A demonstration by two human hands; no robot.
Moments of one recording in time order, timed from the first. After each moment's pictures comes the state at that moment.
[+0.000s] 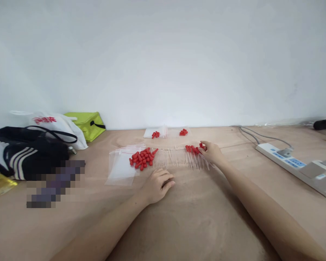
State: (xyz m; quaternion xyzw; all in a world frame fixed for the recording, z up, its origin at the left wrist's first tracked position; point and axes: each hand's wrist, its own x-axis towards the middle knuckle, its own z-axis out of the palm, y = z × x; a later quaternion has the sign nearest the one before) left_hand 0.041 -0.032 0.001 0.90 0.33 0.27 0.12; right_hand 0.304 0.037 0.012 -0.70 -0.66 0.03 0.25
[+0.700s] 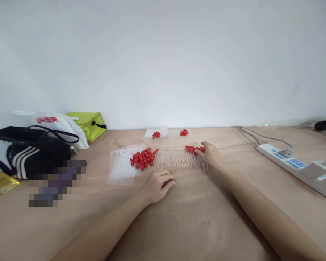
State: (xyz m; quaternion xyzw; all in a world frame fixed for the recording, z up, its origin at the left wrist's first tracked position) left_hand 0.040 -0.033 0.002 0.90 0.33 0.26 0.12; right_hand 0.295 0.041 0.000 -0.70 -0.65 0.02 0.30
